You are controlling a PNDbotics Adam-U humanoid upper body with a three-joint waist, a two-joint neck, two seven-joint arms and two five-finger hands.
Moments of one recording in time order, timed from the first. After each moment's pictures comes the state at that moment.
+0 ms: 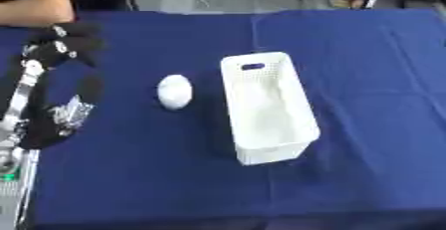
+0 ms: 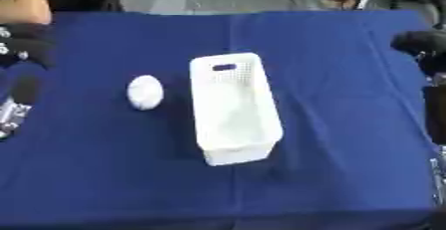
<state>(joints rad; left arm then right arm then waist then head) -0.11 0.24 0.10 -1.98 -0.31 -0.38 -0.18 -0.10 -0.32 -0.12 -1.98 -0.18 -0.59 0.38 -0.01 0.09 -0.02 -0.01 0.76</state>
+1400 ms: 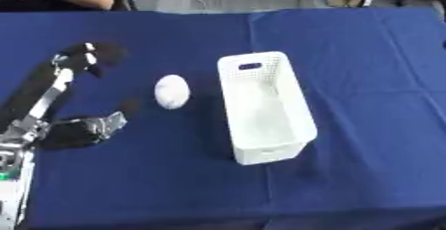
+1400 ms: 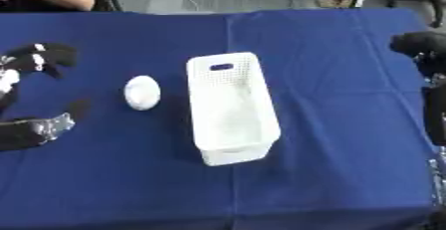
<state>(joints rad) -0.12 0.29 0.12 -1.98 -0.55 -0.33 -0.34 -0.09 -0.32 -0.12 -1.98 -0.17 -0.59 0.38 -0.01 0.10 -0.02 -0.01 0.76</state>
